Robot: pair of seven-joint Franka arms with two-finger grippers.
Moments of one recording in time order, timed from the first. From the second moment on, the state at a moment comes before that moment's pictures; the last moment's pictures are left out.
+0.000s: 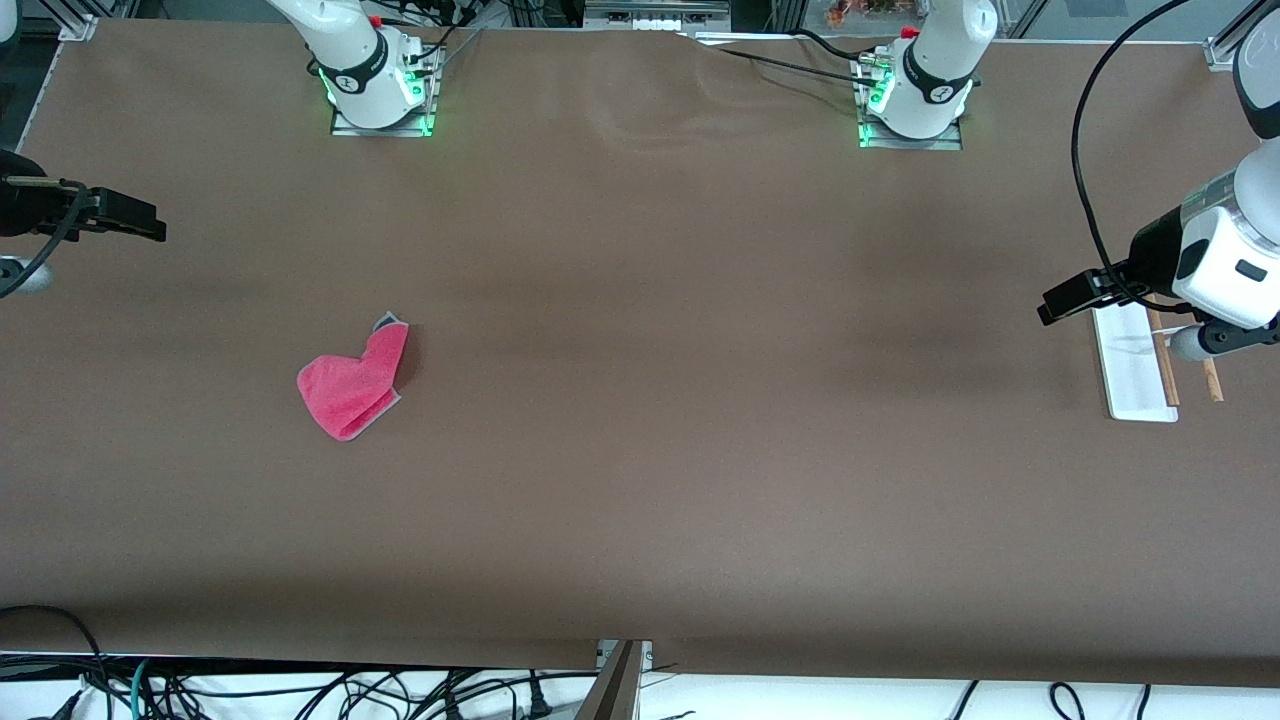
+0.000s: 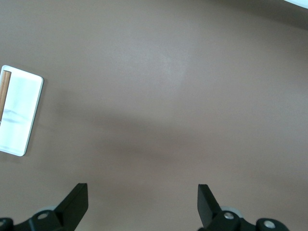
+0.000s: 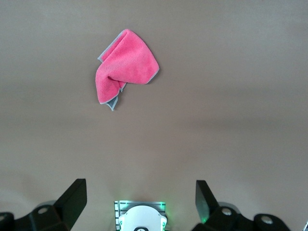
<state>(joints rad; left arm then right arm) 0.03 0.14 -0.08 -1.53 -0.06 1.63 -0.34 -0.02 0.14 -0.02 -1.43 -0.02 1.35 -0.06</state>
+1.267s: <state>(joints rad) 0.04 0.14 -0.08 -1.53 -0.06 1.63 -0.34 -0.01 0.28 0.05 -1.66 0.00 1.71 -0.06</state>
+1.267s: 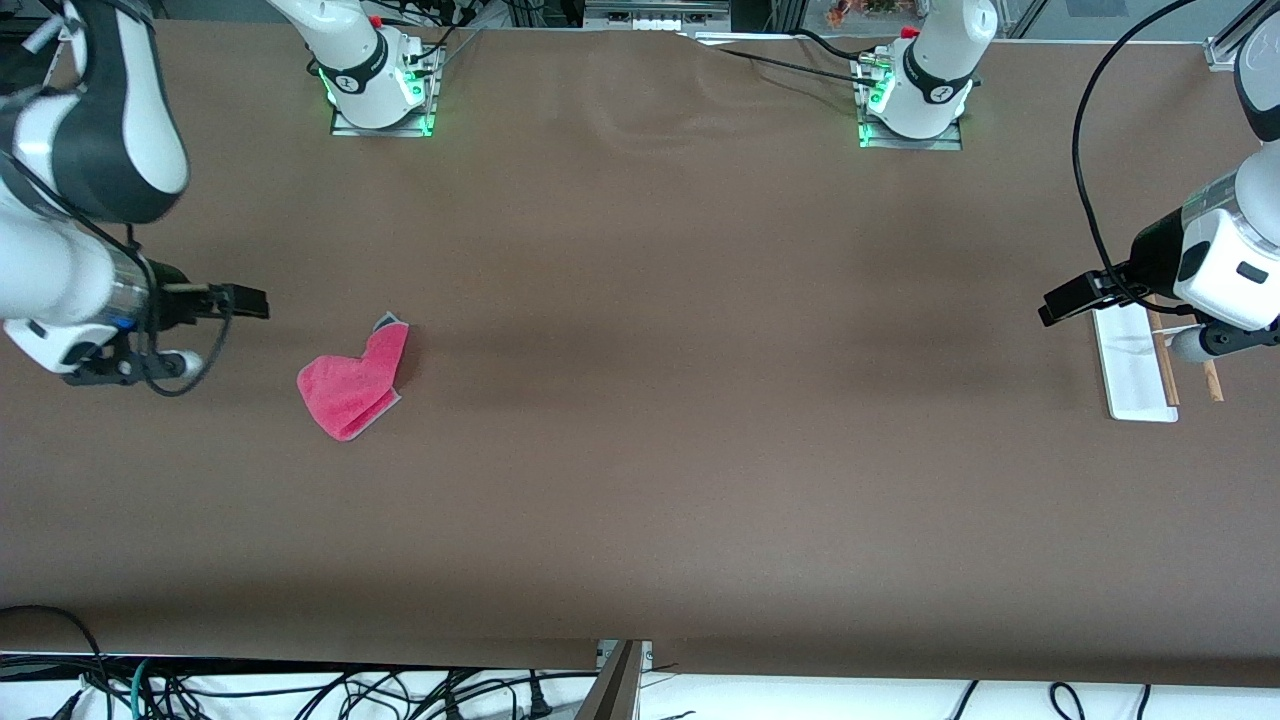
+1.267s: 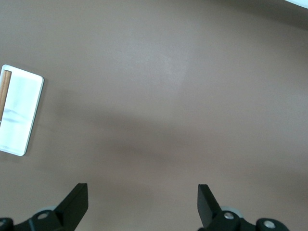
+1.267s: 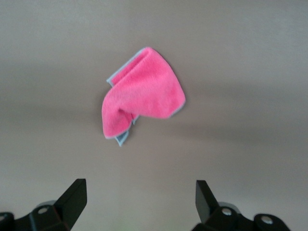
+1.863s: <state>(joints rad) 0.04 0.14 -0.08 -1.53 -0.06 1.63 -0.34 0.02 0.39 0.06 -1.86 0.01 2.09 -0.06</state>
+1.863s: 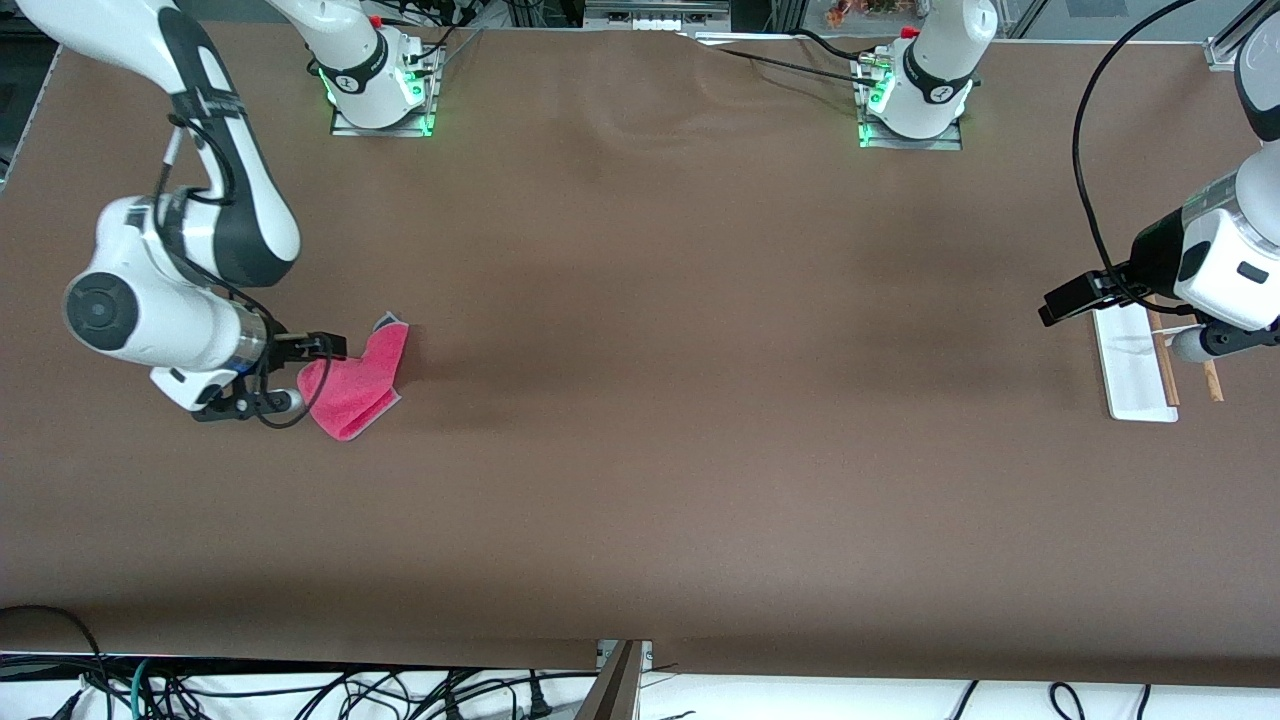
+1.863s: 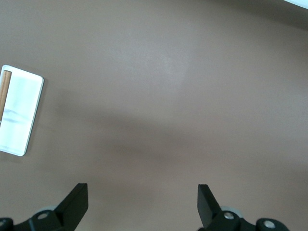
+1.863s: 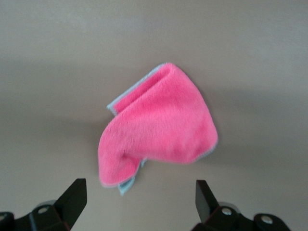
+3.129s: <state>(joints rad) 0.04 0.14 -0.08 -1.53 -0.06 1.63 -0.34 0.03 0.49 0.07 -1.93 0.01 2.27 -0.03</state>
